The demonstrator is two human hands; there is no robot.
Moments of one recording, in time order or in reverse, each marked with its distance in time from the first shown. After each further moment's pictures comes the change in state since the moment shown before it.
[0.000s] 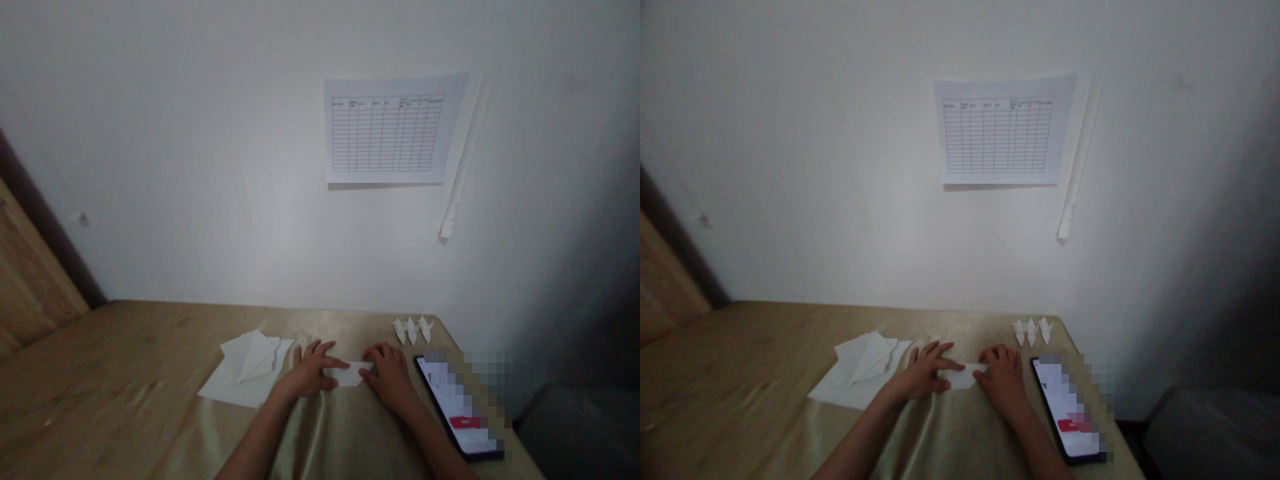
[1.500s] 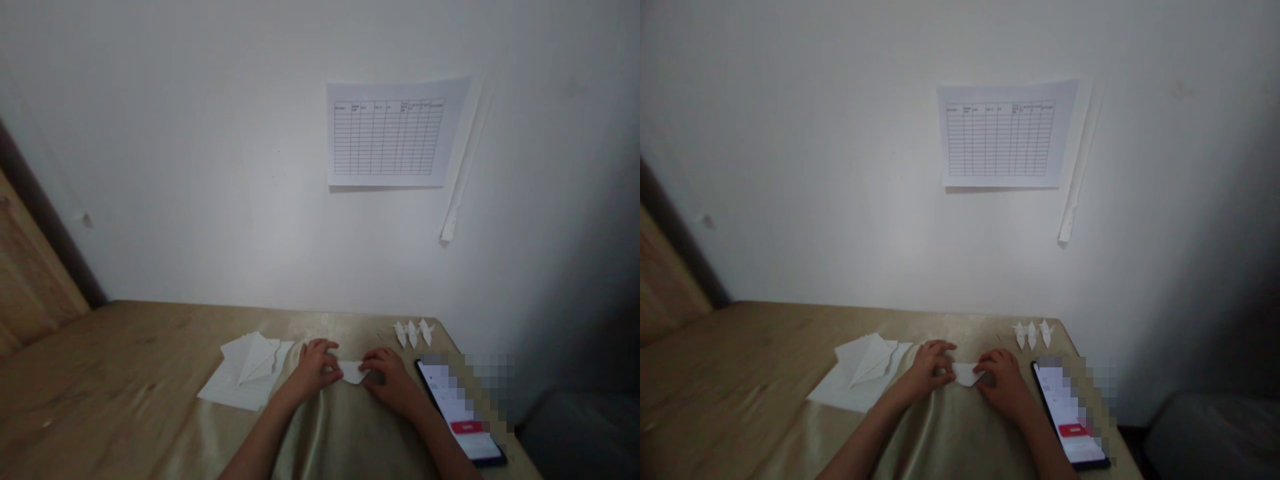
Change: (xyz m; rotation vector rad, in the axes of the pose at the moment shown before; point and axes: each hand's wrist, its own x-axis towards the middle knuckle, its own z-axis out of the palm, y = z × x) left_hand 0.014 -0.010 0.018 -0.088 0.328 0.152; right_hand 0.000 0.008 -0.014 0.238 -0.088 -0.192
